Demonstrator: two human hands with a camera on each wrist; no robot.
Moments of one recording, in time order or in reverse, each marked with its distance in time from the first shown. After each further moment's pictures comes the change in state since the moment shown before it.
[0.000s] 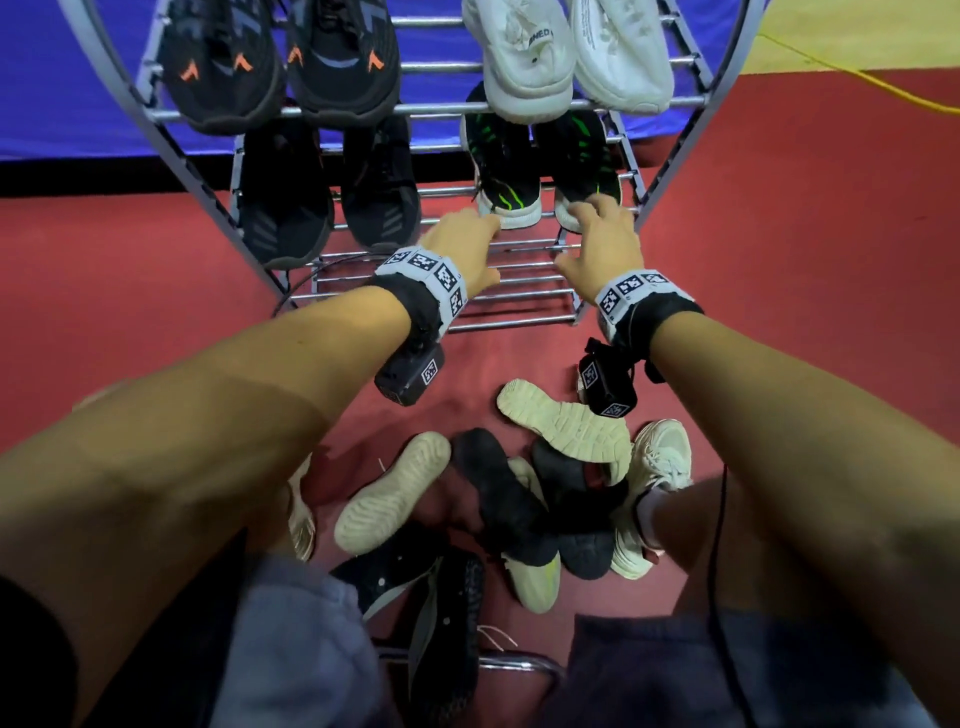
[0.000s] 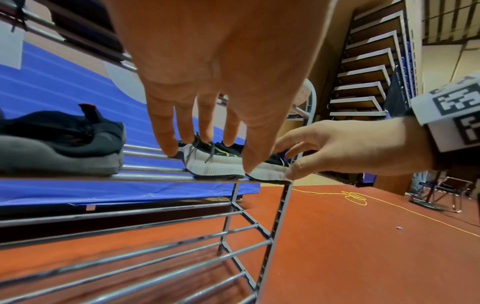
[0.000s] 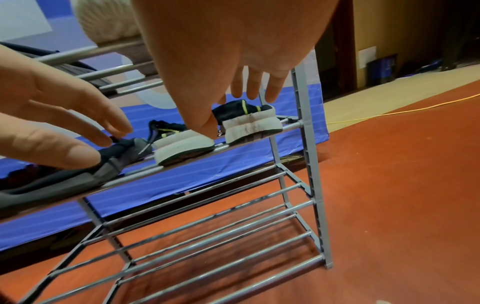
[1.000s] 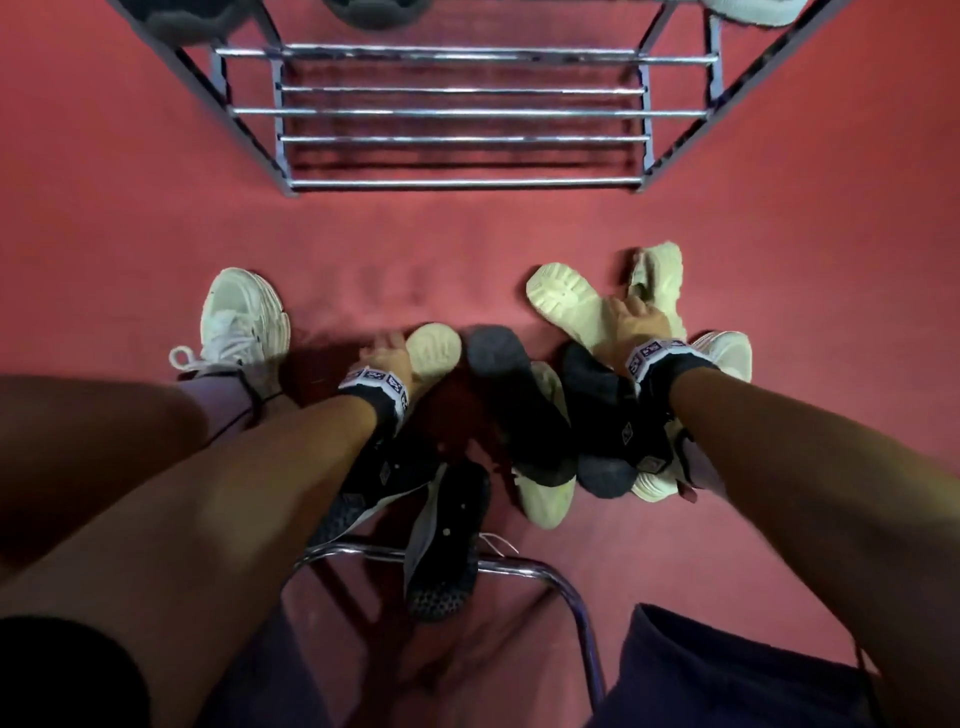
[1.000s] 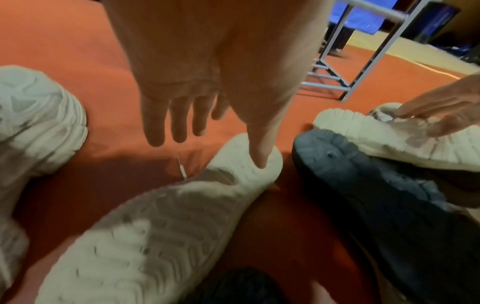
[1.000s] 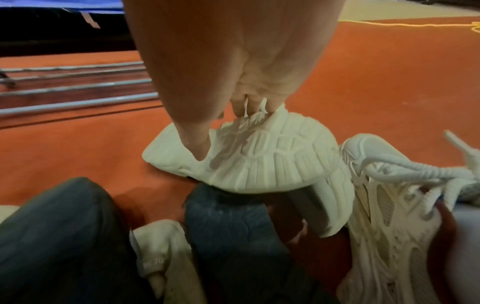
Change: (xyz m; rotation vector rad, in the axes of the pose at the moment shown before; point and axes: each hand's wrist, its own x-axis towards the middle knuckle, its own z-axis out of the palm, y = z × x) left_hand -0.145 -0.110 0.299 -0.129 -0.573 -0.621; right_hand -0.116 0.104 0.224 -0.378 -0.859 0.261
